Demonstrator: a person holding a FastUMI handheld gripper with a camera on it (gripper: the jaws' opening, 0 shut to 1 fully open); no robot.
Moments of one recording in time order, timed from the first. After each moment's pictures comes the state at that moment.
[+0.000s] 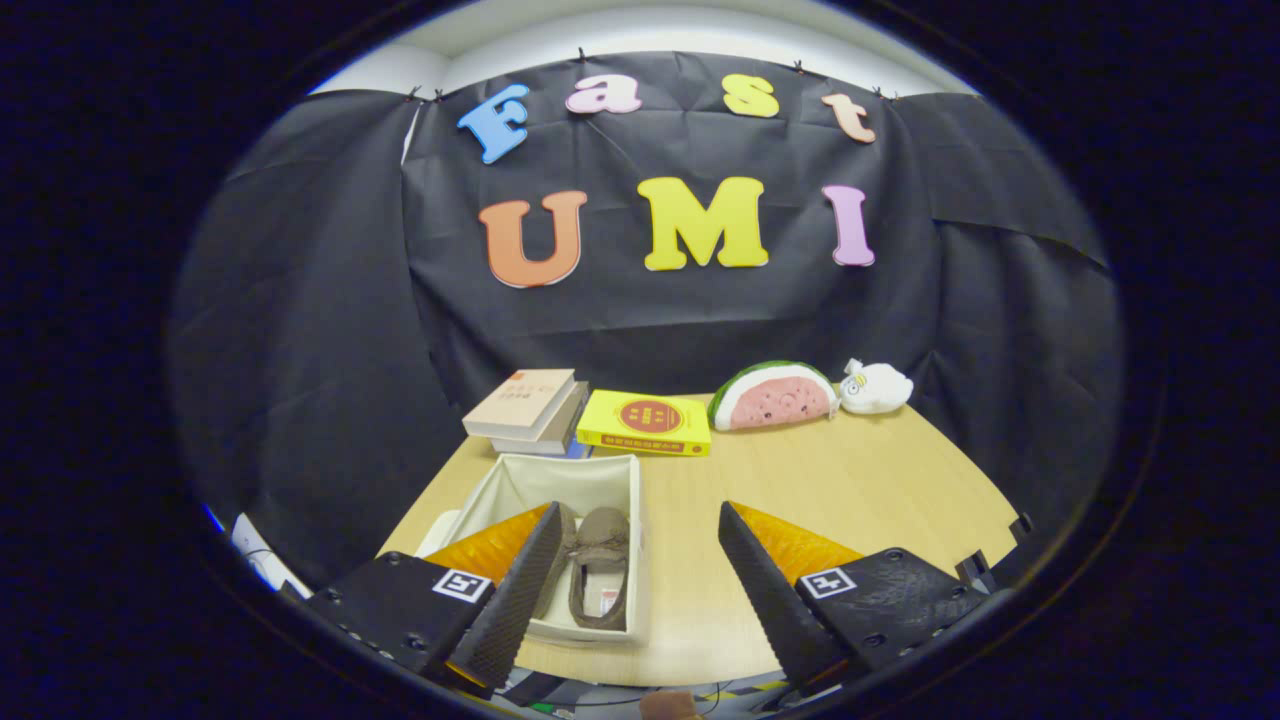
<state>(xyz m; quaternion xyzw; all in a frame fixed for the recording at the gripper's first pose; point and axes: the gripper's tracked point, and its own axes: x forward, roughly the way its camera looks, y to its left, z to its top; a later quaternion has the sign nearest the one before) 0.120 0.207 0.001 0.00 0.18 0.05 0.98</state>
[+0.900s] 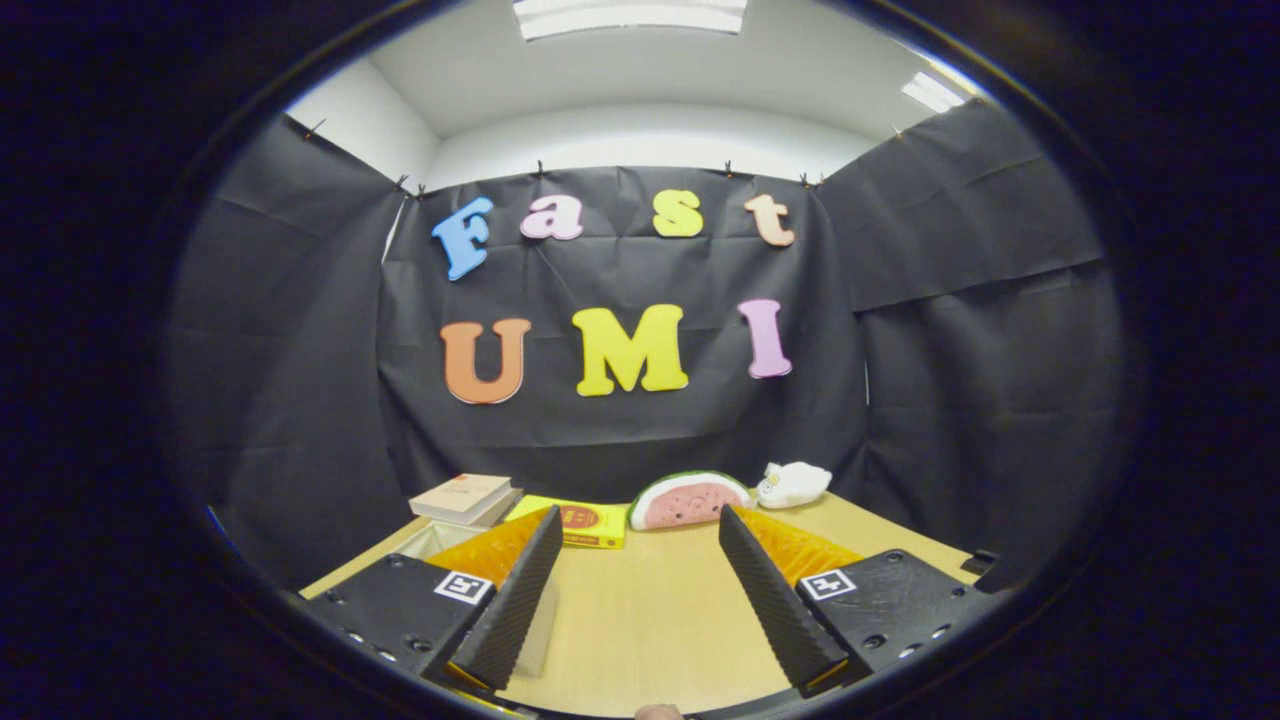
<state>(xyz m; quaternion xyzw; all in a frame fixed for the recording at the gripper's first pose) 0.067 0.066 0.039 0.01 -0.01 0.00 1.00</state>
